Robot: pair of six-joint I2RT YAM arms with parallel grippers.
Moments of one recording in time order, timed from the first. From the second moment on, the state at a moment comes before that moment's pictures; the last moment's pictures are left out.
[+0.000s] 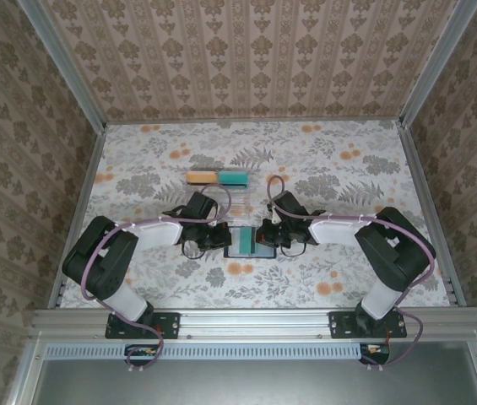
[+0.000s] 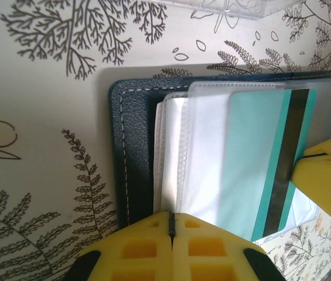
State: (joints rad) left arm -0.63 1.59 0.70 -0.20 0.44 -0.67; right arm 0.62 1.67 0.77 -0.07 -0.38 0.86
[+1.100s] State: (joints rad) left arm -0.58 1.33 0.69 0.06 0.55 -0.91; right arm 0.49 1.23 0.71 -0.13 -0.44 0.72
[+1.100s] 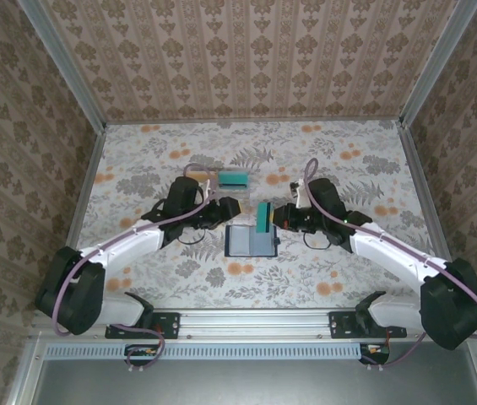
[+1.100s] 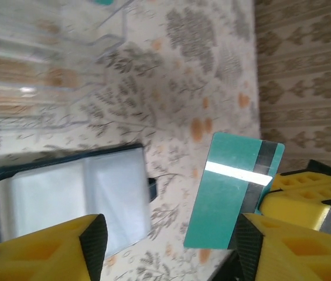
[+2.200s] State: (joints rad) left arm -0.60 1.36 0.64 0.45 0.72 -1.15; right arm 0.45 1.26 0.69 0.13 -0.61 0.77
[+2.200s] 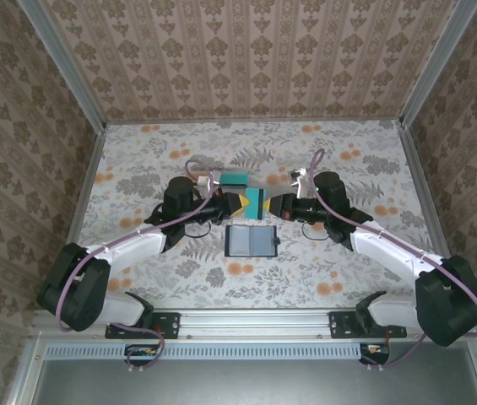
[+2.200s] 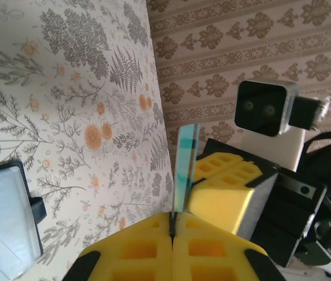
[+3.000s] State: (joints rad) left arm -0.55 1.13 0.98 -0.42 0.44 -0.29; right arm 0.42 1.20 0.69 0.00 -0.54 0.71
